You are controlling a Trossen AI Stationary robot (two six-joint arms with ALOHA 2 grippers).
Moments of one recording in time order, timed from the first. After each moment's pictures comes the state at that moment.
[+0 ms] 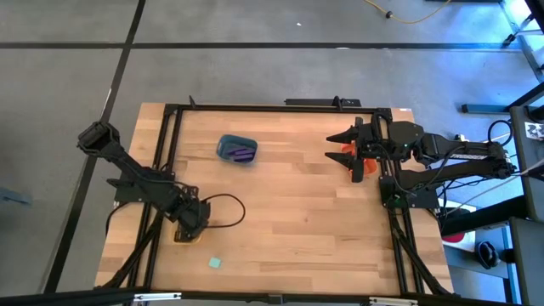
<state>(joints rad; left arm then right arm) -0.64 1.29 0.74 -0.88 -0.04 -0.68 -0.01 0.83 0.90 -0.26 0.11 0.17</state>
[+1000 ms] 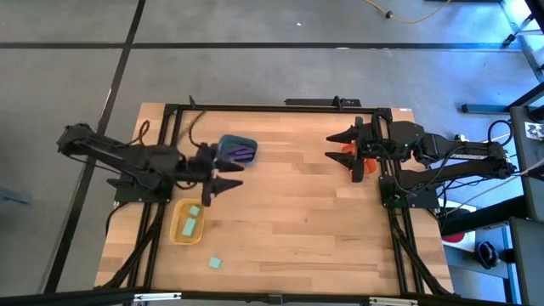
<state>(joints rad) -0.29 0.93 0.87 -0.03 -0.32 -0.43 -0.01 0.83 0.90 -0.25 0.11 0.17</state>
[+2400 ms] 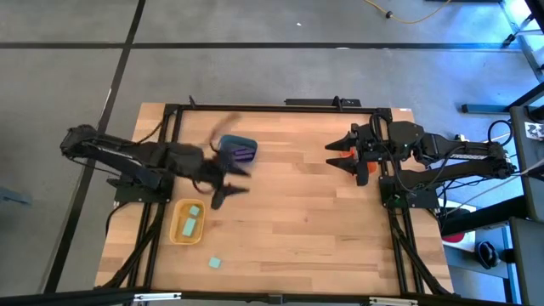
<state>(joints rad) -0.17 1.04 0.90 -0.08 -0.10 -0.26 -0.01 0.83 0.90 -0.26 -0.02 0.34</state>
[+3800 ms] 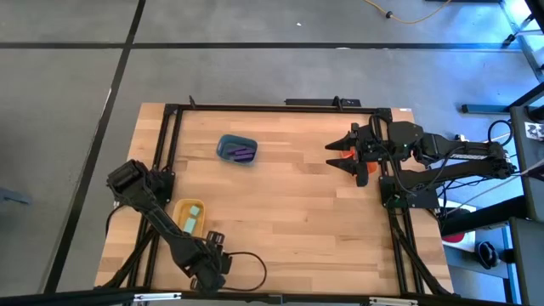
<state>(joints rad) -0.83 1.87 1.21 -0.68 -0.09 -0.62 -0.01 0.83 0.90 -0.27 -0.02 0.28</state>
